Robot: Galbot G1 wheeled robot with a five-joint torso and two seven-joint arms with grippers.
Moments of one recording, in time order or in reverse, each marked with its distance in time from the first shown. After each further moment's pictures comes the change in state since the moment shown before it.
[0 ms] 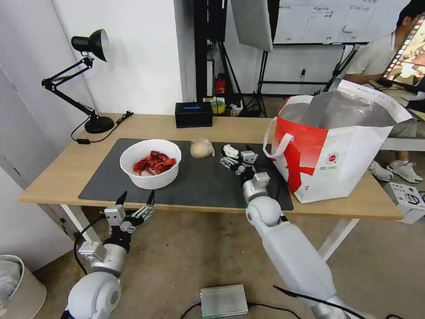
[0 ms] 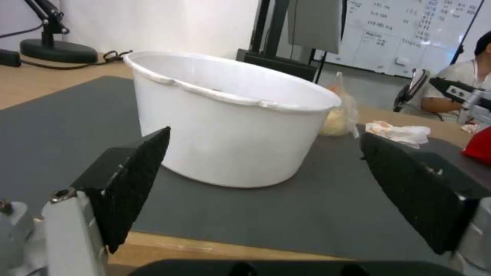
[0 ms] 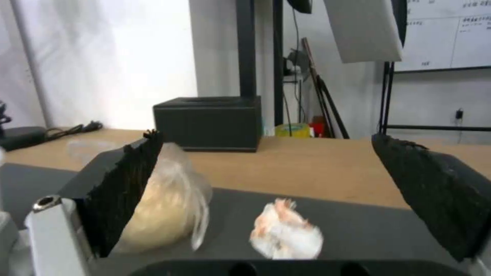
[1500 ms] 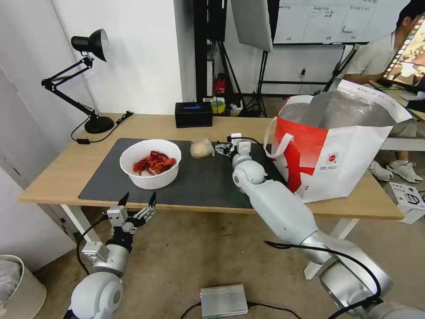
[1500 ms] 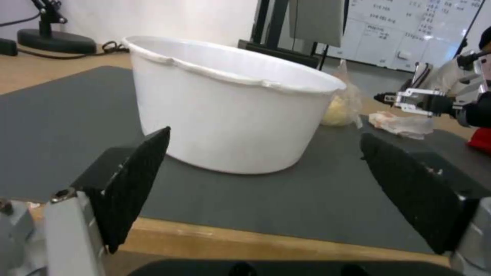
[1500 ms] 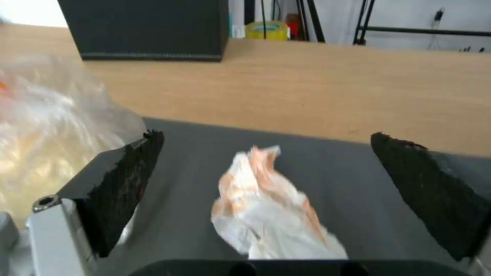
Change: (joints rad) left arm -0.007 -0.007 0.012 0.029 0.013 -0.003 0.002; right arm 0.325 0.025 -0.223 -0.297 0.263 -0.320 0.193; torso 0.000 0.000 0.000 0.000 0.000
